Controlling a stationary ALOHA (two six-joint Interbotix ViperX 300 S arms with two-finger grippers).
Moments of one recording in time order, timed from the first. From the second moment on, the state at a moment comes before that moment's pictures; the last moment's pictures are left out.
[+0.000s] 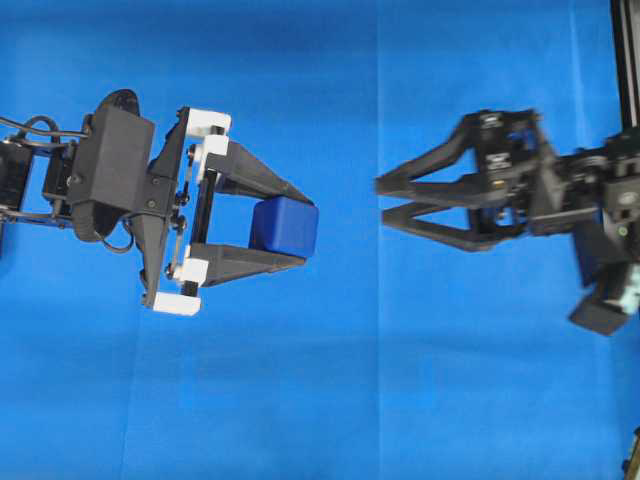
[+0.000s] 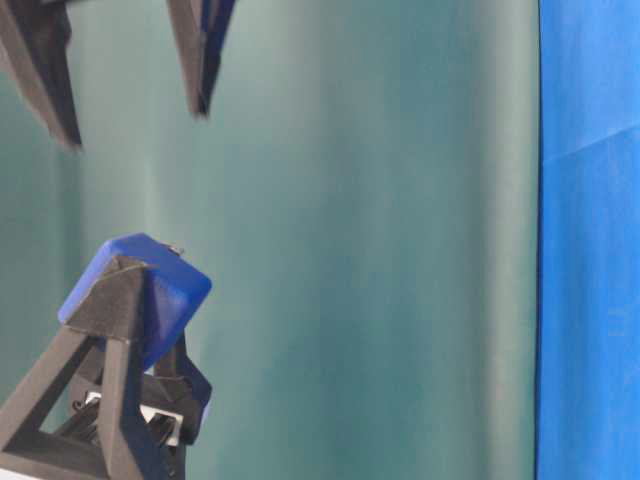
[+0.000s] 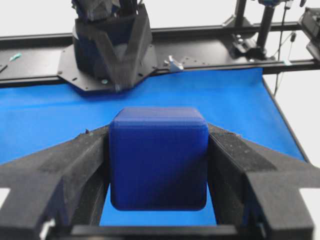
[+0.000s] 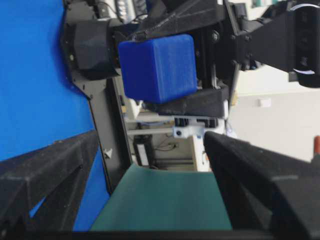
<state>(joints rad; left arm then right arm) -0.12 -0.29 0.64 0.02 -0.24 -0.01 0.02 -0.48 0.74 -0.85 -0.21 -0.40</state>
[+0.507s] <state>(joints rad) -0.12 -0.29 0.64 0.02 -0.24 -0.01 0.02 -0.28 0.57 -0.86 -0.23 -0.43</state>
